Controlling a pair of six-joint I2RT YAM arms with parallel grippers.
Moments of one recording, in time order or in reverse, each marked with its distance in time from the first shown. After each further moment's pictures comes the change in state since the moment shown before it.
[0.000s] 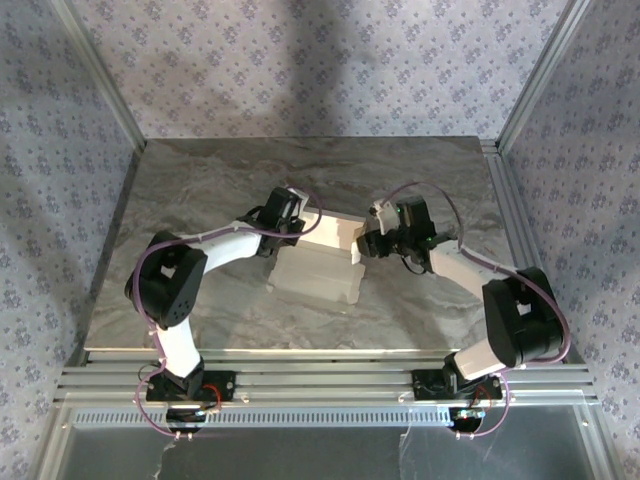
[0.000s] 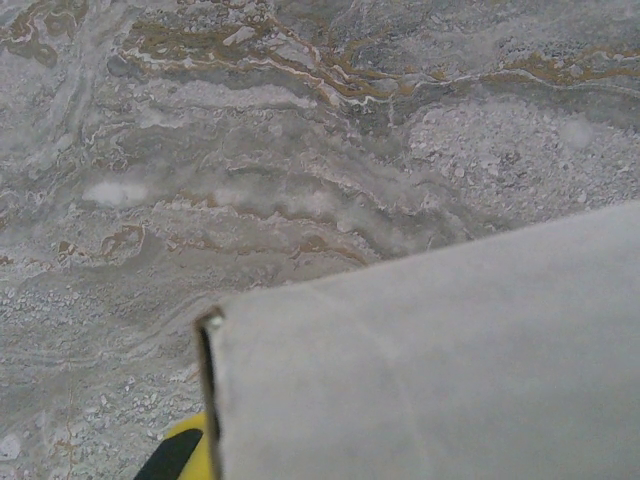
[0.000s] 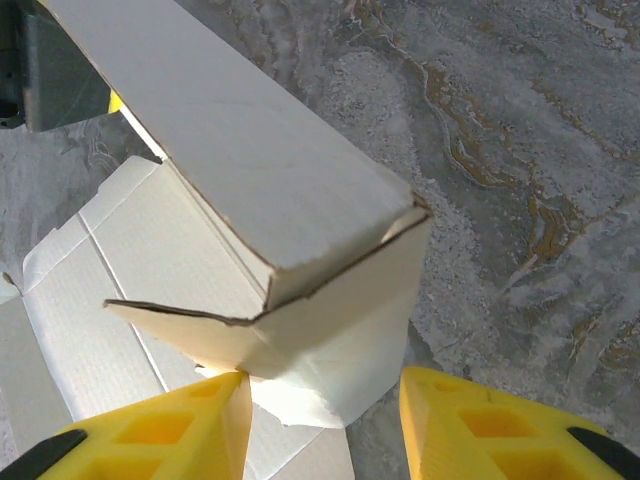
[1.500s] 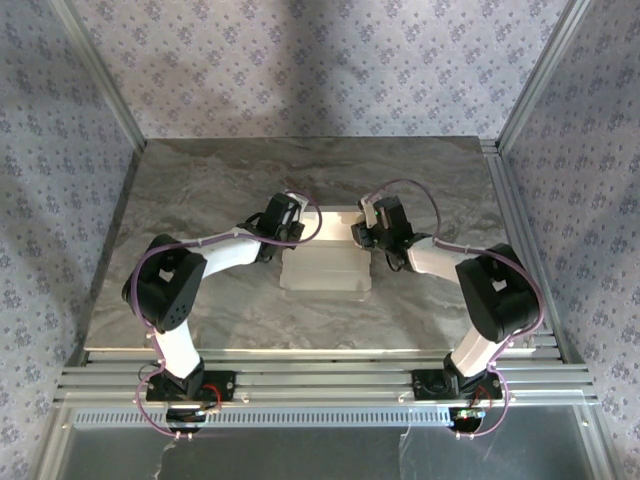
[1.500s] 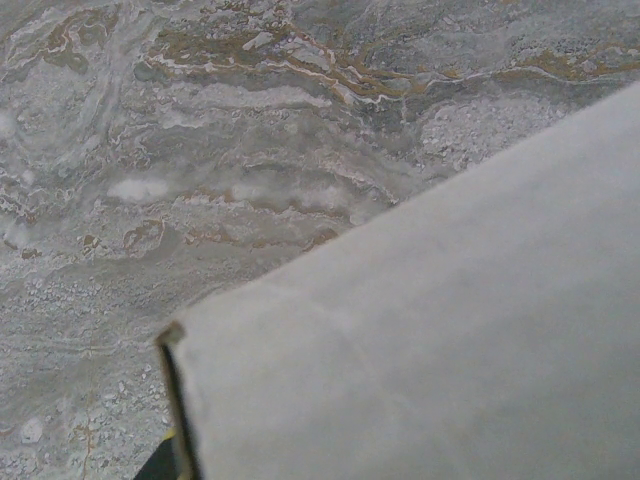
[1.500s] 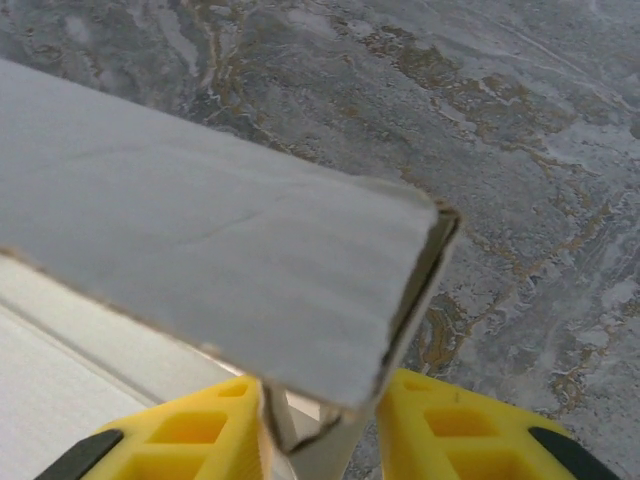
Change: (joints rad) left arm -0.021 -0.026 -0.063 0.071 -0.058 0.007; right arm 0.109 0.172 0.033 0.249 0.389 0.048
